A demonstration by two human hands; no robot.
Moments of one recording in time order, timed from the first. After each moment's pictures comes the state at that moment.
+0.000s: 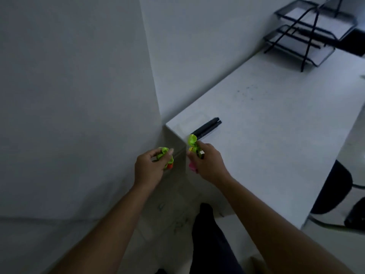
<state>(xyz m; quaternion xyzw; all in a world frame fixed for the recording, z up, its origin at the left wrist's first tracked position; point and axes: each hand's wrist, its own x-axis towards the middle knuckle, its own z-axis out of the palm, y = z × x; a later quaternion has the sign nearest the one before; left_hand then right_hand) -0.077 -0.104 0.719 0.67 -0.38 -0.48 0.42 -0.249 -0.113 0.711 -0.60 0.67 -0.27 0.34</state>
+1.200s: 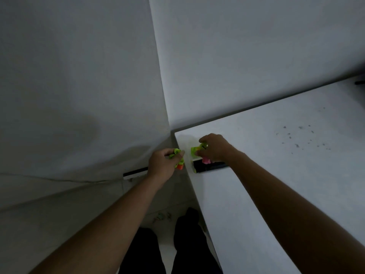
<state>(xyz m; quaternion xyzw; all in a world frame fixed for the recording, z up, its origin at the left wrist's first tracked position) -0.145 -0.236 0.664 0.76 -0.24 -0.46 0.39 -0.287 -0.358 0.675 -0.78 0.50 0.12 0.35</state>
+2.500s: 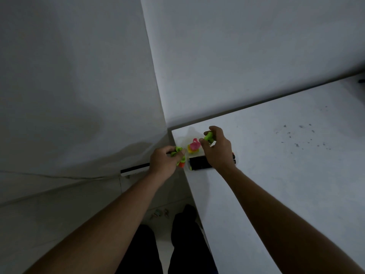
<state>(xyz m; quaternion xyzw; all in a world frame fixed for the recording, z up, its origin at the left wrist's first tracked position) -0.154 -0.250 0.652 0.78 -0.27 -0.44 0.36 -0.302 -0.337 0.639 -0.67 0.59 -0.20 0.41</state>
